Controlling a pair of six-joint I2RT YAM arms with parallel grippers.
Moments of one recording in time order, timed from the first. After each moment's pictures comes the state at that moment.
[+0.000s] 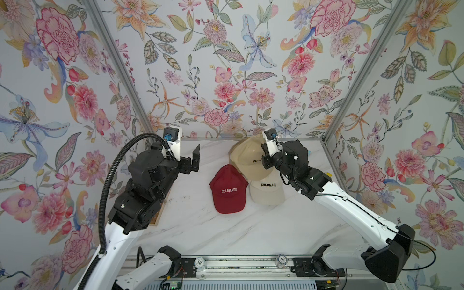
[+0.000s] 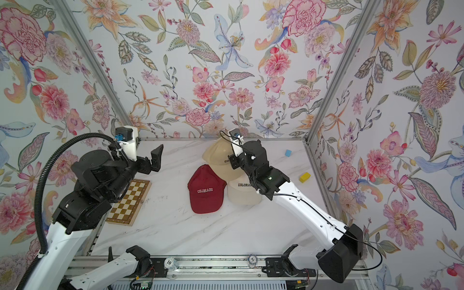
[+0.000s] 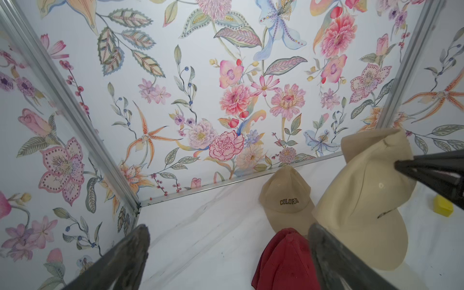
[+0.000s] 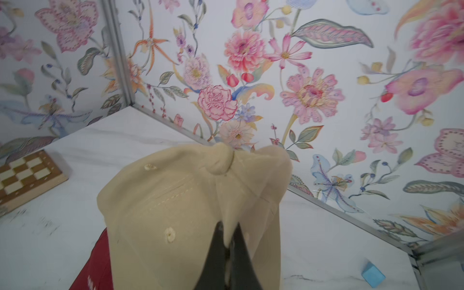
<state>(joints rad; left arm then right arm) -0.51 0.94 1.36 -0.57 -0.33 0.06 0.70 1.35 1.33 -0.19 0.32 -0.05</state>
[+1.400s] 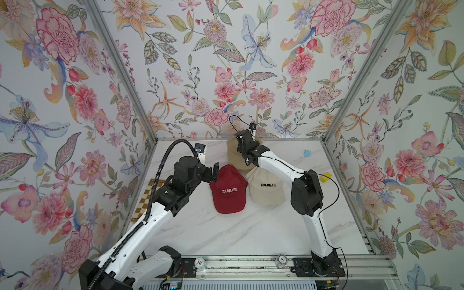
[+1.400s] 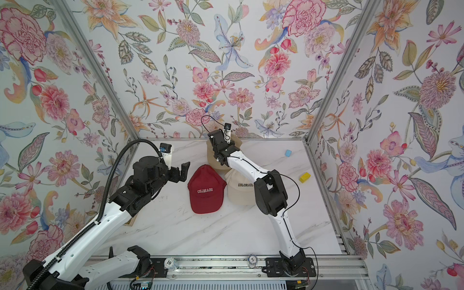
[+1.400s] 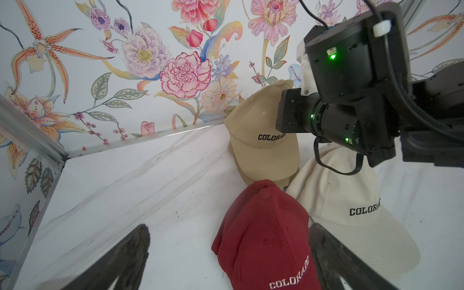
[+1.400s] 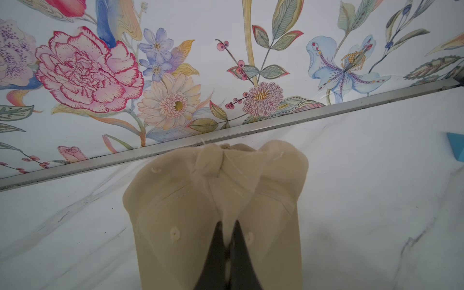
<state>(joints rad) -0.51 1.07 1.01 -0.32 -0.18 -0.06 0.66 2.25 2.02 -0.36 0.61 0.54</state>
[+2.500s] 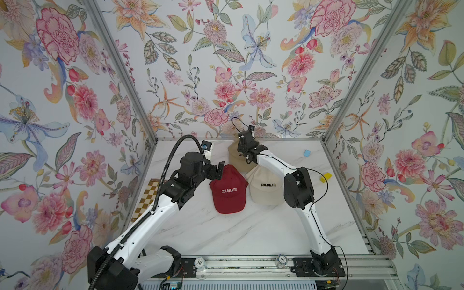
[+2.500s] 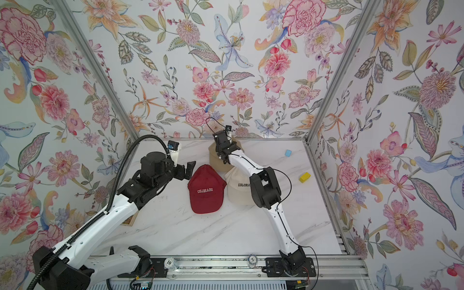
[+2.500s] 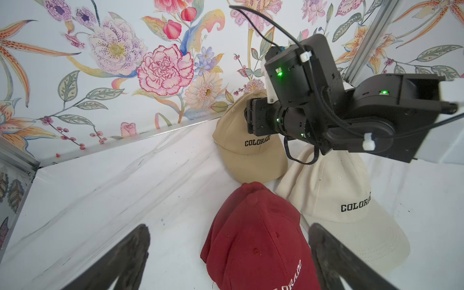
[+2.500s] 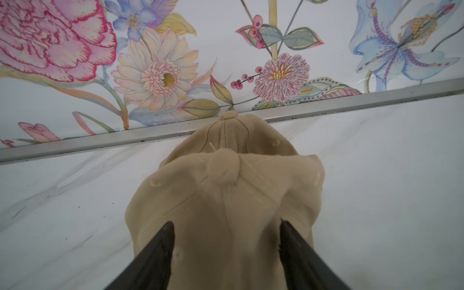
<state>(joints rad) -0.51 1.16 1.05 -0.29 -0.11 -0.05 0.59 2.46 2.19 -0.37 0.47 0.47</state>
